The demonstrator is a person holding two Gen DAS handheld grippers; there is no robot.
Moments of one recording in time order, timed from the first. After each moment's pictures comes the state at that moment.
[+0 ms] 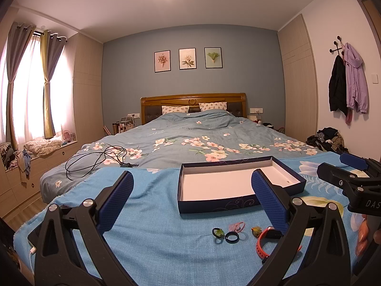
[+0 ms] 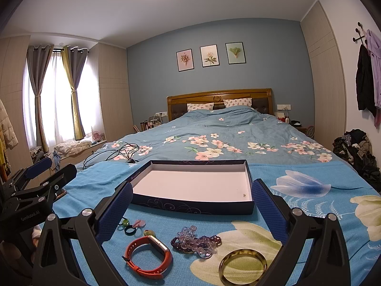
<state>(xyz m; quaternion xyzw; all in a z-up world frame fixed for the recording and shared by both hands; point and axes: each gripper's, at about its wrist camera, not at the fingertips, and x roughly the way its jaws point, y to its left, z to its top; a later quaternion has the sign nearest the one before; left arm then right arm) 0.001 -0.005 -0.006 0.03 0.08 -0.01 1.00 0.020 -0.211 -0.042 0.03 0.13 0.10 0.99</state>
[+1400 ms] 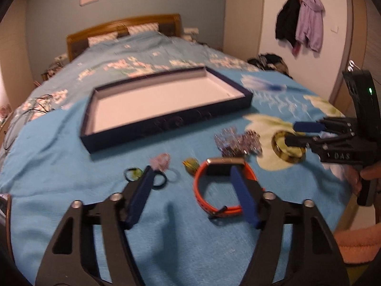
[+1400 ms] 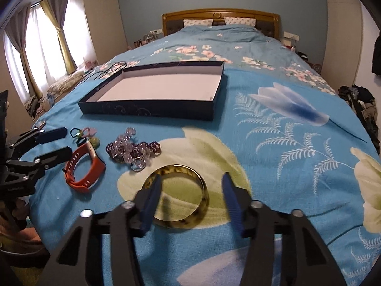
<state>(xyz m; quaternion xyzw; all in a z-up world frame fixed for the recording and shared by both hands) 0.074 -0.062 -0.076 0.08 0.35 -0.22 0.91 0.063 -0.277 -0.103 0.00 0.40 0.12 0.91</state>
